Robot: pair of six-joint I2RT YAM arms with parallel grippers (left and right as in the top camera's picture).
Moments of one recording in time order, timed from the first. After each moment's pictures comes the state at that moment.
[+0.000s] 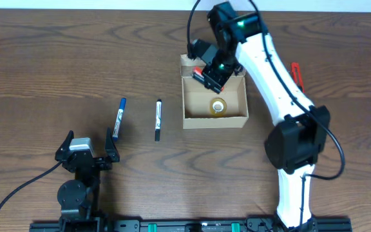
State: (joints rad) left arm 0.01 0.01 0.02 -0.11 -0.04 -0.04; right arm 0.39 2.20 2.14 -1.41 -0.22 -0.53
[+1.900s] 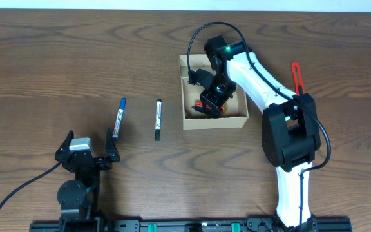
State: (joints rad) left arm 0.01 0.01 0.02 -0.11 -0.04 -0.04; right arm 0.40 2.22 1.78 -1.19 -0.25 -0.47
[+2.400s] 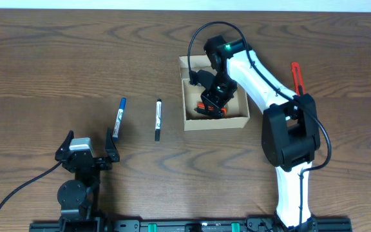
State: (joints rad) left arm 0.01 0.01 0.02 -0.11 -0.04 -0.04; right arm 0.40 2.22 1.85 -1.28 -0.23 -0.45
